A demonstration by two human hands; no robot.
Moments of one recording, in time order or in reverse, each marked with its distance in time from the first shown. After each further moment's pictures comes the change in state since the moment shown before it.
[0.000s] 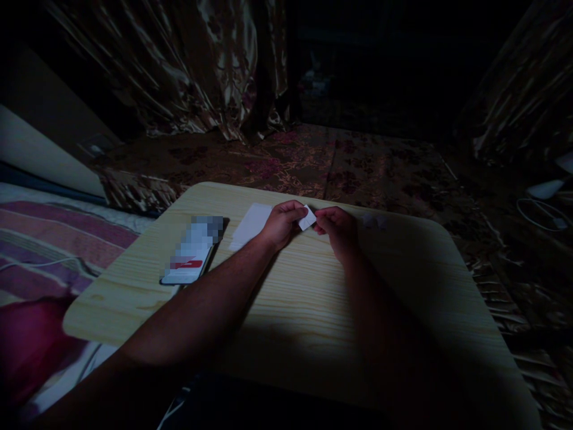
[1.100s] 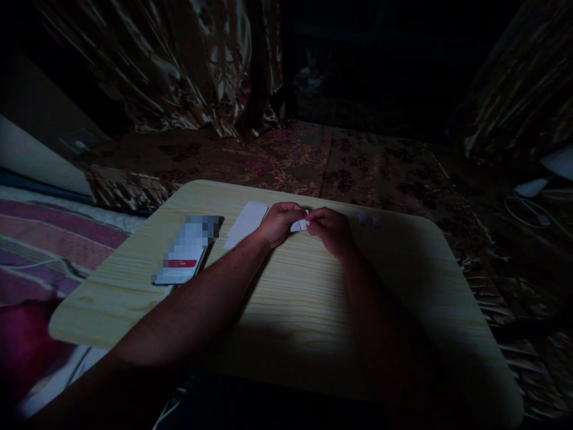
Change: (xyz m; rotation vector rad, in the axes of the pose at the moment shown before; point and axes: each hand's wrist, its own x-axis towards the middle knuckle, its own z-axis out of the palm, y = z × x) left_hand 0.003 -0.003 -0.007 0.180 -0.102 -0.014; right_hand -0.004 -0.010 -0.005 -0.162 -0.166 -0.040
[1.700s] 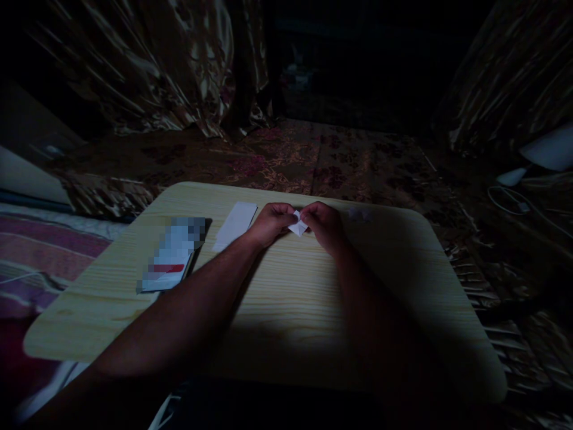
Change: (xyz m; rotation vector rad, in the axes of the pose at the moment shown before) left_hand -0.005 0.004 0.005 0.218 -0.032 0.001; right_hand 0.005 0.008 -0.007 0.045 0.035 0.011
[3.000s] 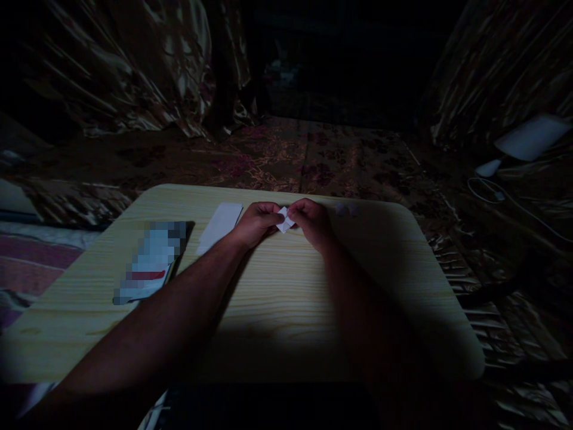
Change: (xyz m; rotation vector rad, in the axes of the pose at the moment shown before) left_hand 0.002 -0.001 0.000 -0.018 -0.045 -0.030; right_hand 0.001 0.000 -0.002 0.095 0.019 0.030
